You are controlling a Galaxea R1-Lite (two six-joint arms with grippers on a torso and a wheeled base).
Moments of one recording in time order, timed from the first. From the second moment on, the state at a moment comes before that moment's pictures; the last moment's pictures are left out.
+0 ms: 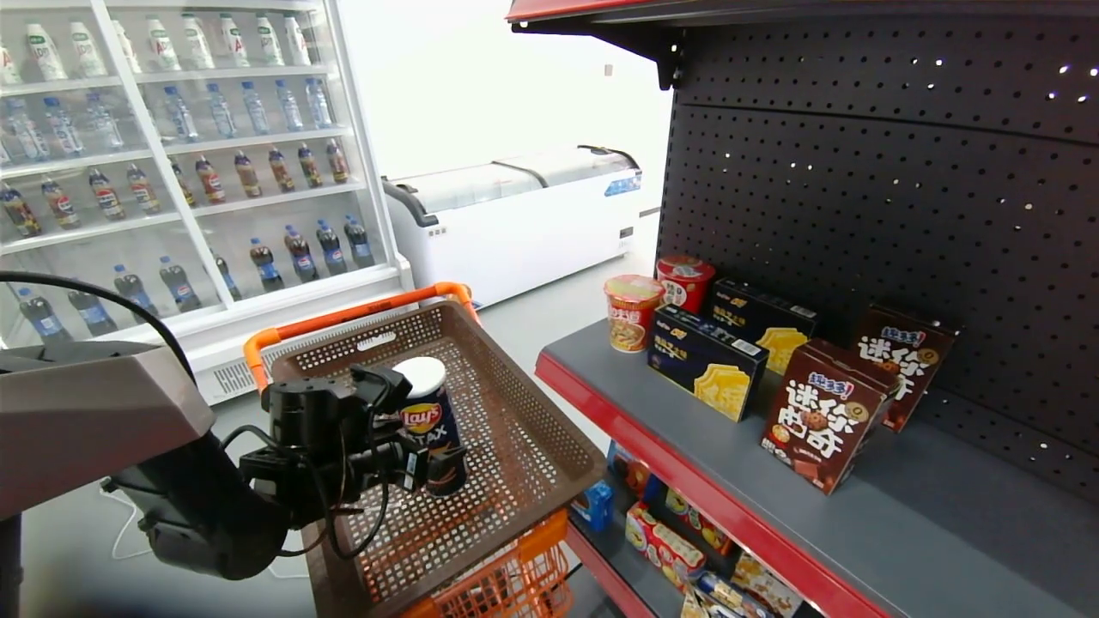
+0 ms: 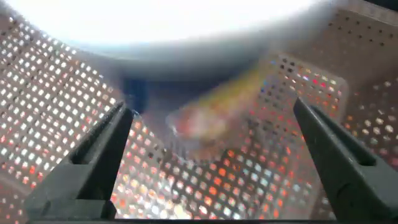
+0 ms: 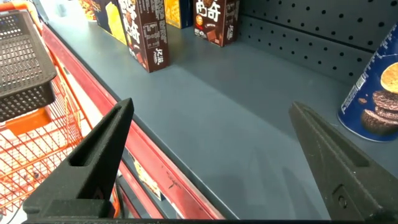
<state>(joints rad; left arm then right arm) -0.15 2.18 -0.62 -1.08 -0.26 0.13 0.00 0.00 0.00 0.00 -0.04 0.01</state>
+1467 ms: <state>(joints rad) -0.11 1.12 -0.27 -0.76 -0.14 0.12 0.00 0.00 0.00 0.00 -0.04 0.01</state>
